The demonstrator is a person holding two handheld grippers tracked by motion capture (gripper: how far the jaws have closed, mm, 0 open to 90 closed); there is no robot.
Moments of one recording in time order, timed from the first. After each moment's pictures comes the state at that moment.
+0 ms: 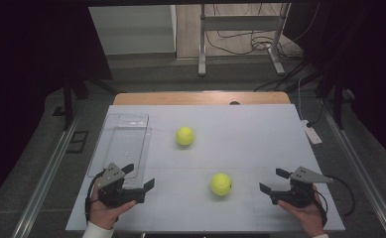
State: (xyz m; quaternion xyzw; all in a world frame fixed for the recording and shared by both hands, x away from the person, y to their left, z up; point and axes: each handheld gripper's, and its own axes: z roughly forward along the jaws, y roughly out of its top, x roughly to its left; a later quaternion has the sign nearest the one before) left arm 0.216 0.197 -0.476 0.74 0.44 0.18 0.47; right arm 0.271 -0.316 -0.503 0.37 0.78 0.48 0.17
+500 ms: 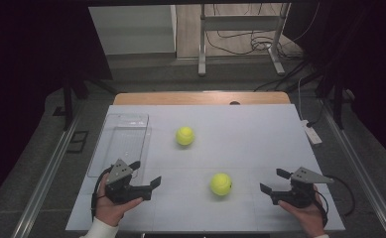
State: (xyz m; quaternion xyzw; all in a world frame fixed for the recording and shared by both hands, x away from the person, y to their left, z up) left arm 0.223 0.181 -0.467 0.75 0.43 0.18 0.47; right arm 0.270 -0.317 -0.503 0.37 0.78 0.48 0.17
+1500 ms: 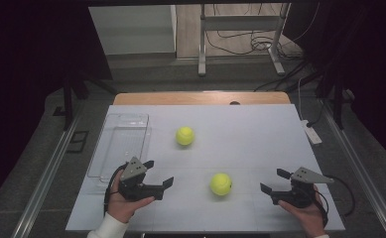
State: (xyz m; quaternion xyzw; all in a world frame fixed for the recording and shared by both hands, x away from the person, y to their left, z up) left arm 0.235 0.154 -0.469 0.77 0.40 0.15 0.47; right arm 0.271 -0.318 -0.504 0.37 0.78 0.48 0.17
